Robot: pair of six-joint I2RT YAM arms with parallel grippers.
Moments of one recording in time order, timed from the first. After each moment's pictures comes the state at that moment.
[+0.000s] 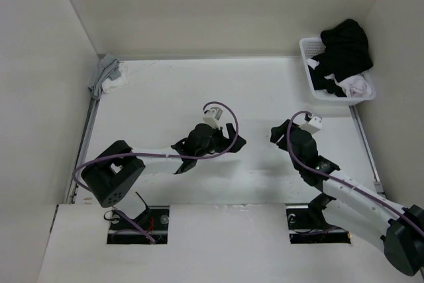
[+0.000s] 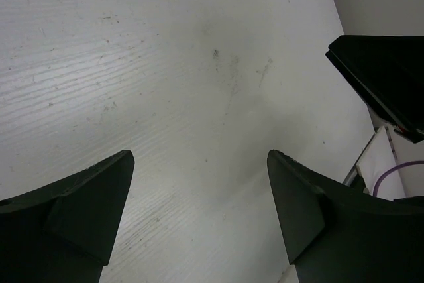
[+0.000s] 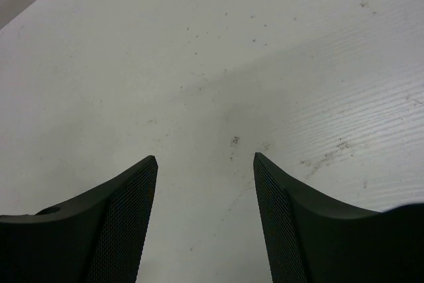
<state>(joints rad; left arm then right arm) -0.85 1.54 0.60 0.59 0.01 -0.76 0.58 0.86 0.37 0.08 0.52 0.74</state>
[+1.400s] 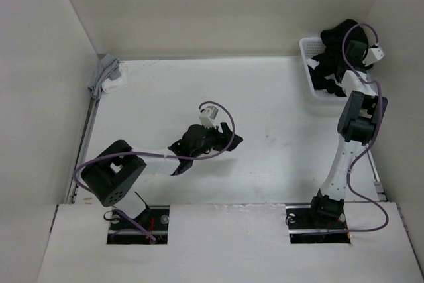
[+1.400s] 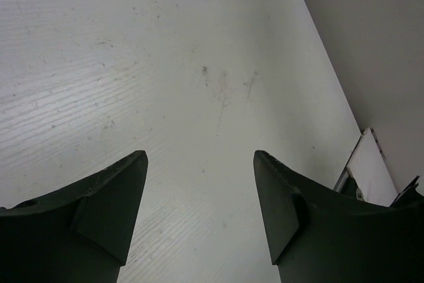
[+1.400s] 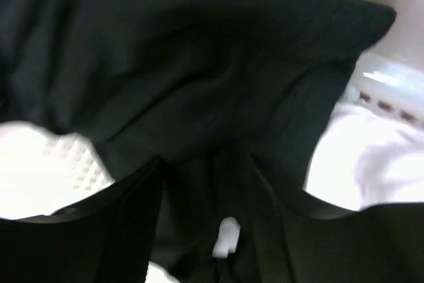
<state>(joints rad) -0.82 1.54 0.54 0.75 0.07 -0.73 -0.29 2.29 1.89 -0.05 0.37 0.69</state>
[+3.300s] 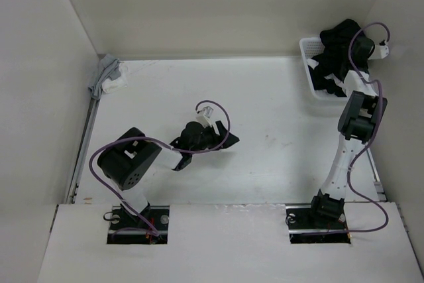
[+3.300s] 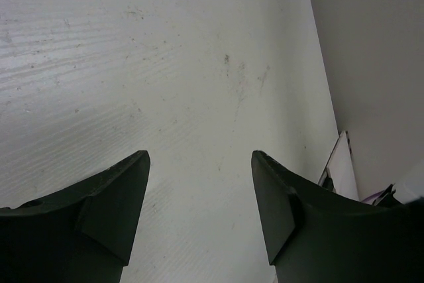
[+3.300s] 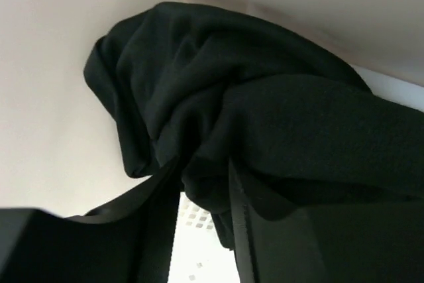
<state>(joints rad) -0.71 1.72 0.54 0.88 0.23 -0.88 -0.33 2.40 2.01 0.19 0.19 0.97</state>
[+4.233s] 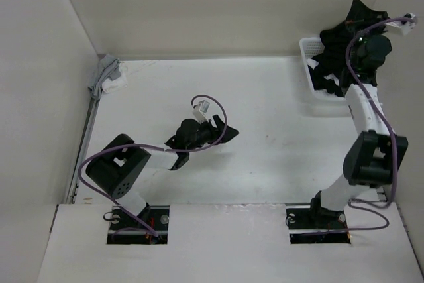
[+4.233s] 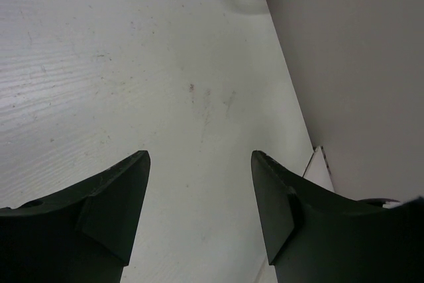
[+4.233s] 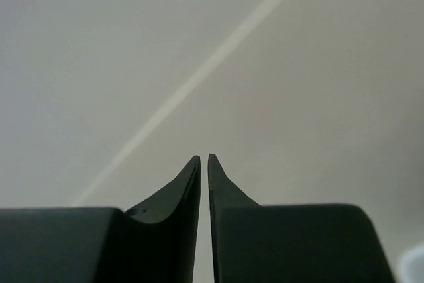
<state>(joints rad) -0.70 1.61 0.54 0.87 0.21 -0.90 -0.17 1.58 1.41 0.73 0.07 0.86</state>
